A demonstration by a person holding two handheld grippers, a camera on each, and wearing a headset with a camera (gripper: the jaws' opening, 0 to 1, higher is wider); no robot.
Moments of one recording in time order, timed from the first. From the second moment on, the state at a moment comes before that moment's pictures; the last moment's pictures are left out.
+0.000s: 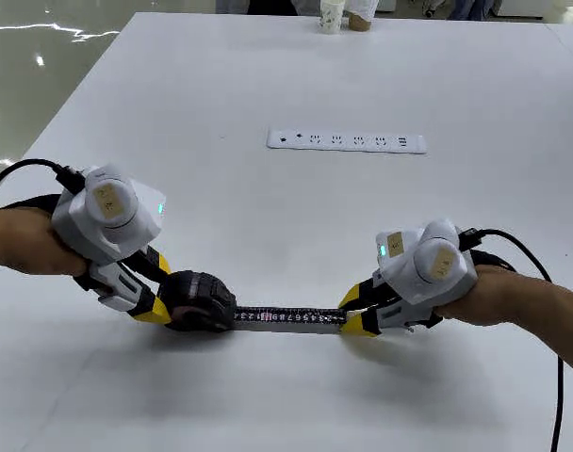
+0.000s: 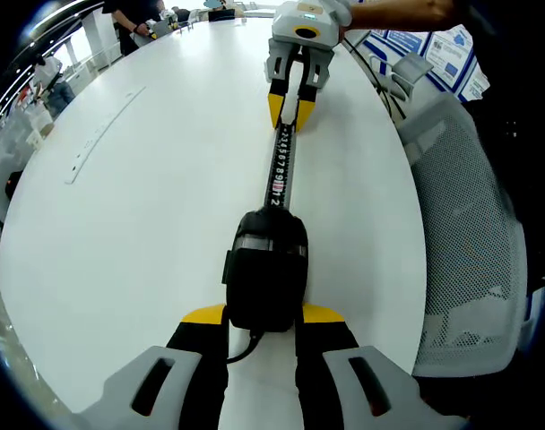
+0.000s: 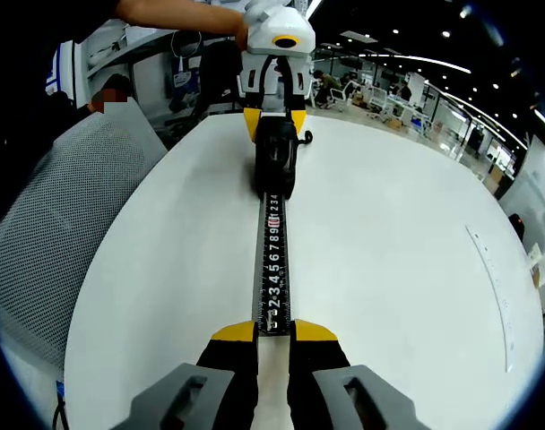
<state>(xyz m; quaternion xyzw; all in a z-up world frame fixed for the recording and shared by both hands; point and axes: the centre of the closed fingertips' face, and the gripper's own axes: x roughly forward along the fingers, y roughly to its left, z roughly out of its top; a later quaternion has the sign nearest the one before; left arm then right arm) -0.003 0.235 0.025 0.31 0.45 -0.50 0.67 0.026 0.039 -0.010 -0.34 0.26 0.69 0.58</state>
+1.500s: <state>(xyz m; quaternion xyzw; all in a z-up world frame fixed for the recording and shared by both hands) -0.002 0.234 0.024 0.30 0.46 -0.49 0.67 0.039 -0.039 -0.009 -0.35 0.29 0.65 0.60</state>
